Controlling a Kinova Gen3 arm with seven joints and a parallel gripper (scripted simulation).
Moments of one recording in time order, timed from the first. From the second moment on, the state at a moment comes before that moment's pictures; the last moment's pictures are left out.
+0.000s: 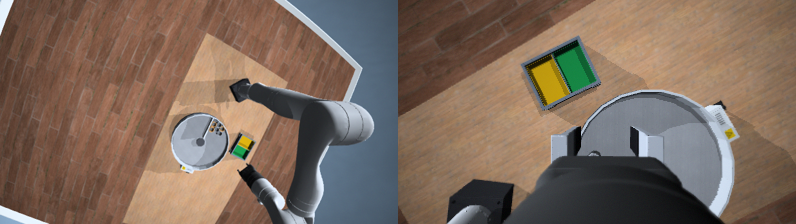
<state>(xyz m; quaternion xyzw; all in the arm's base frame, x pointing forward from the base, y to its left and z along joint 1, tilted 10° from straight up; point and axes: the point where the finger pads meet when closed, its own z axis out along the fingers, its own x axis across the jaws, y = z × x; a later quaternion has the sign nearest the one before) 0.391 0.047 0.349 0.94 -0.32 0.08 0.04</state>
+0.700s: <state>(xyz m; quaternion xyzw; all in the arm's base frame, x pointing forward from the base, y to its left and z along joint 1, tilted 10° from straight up) 0.385 0.020 0.284 0.94 -0.32 0.09 0.03</state>
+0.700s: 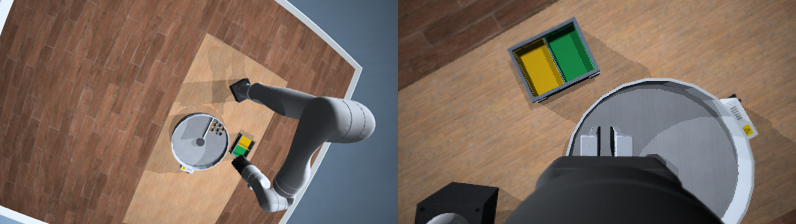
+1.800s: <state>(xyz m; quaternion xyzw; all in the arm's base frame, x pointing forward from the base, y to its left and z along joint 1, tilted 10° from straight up) 0.349 -0.061 0.120 0.94 -0.32 0.09 0.04</state>
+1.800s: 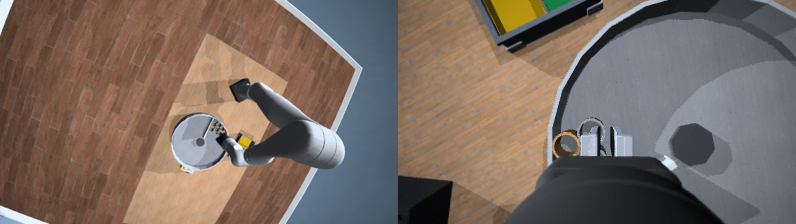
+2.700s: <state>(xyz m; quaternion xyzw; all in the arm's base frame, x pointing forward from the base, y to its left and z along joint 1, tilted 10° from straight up) 0.345 -0.062 0.112 0.94 -0.32 0.08 0.04</state>
